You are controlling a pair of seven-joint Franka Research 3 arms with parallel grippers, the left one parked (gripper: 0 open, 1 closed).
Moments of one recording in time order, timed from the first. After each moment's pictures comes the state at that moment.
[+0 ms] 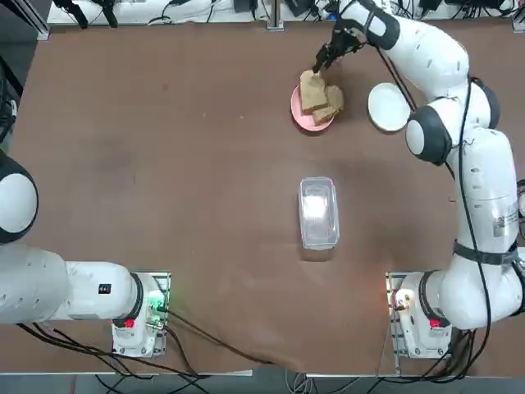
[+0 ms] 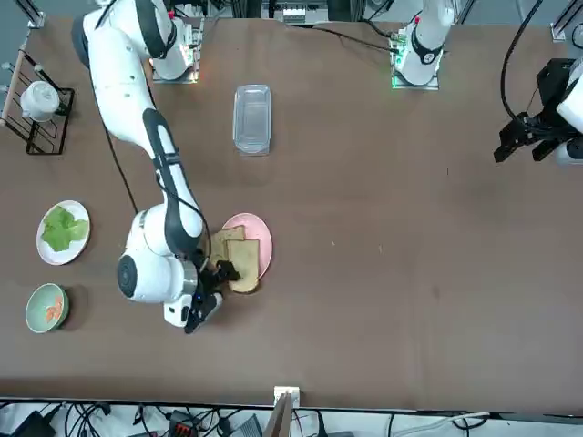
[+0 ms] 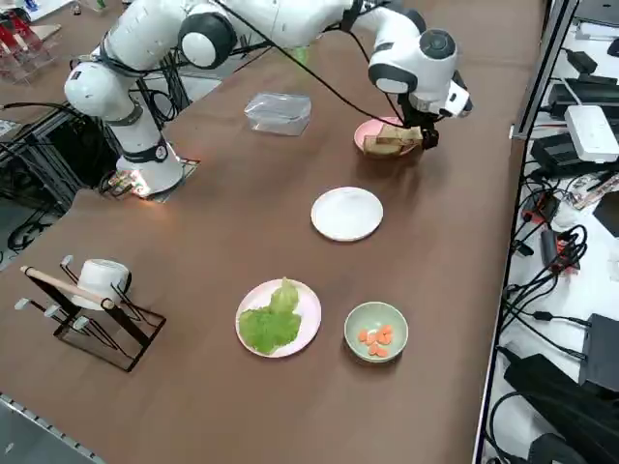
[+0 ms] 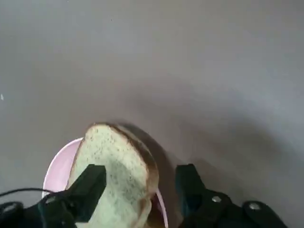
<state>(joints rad) 0.29 1.04 0.00 -0.99 0.51 2.03 -0.52</state>
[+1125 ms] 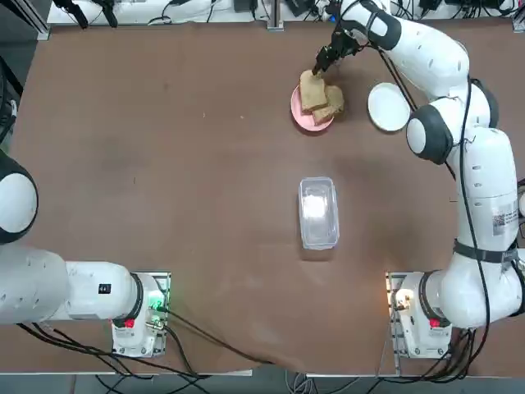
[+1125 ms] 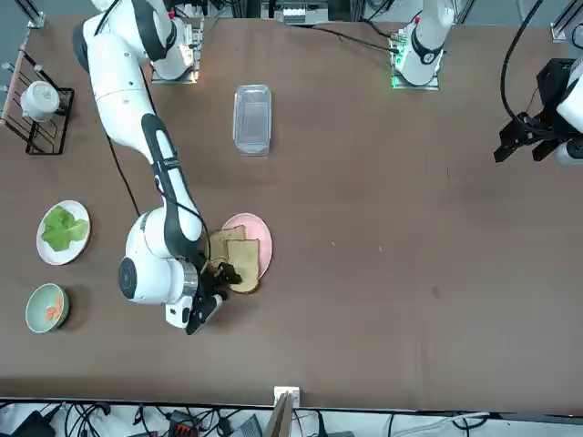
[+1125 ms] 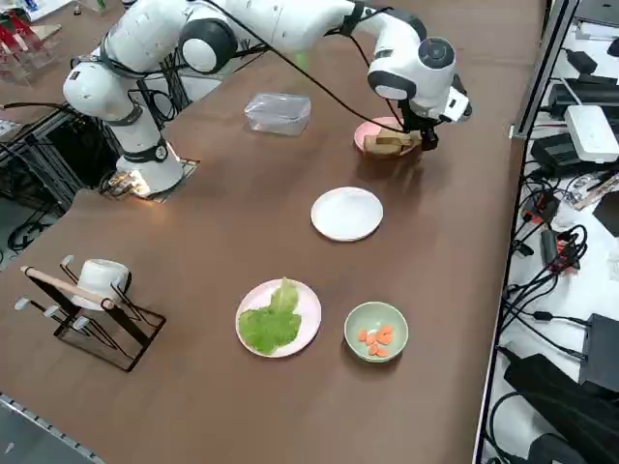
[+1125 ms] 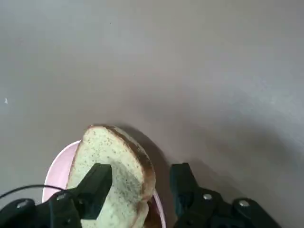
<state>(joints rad) 0.26 1.05 0.03 -0.99 0.51 2.04 -0.53</state>
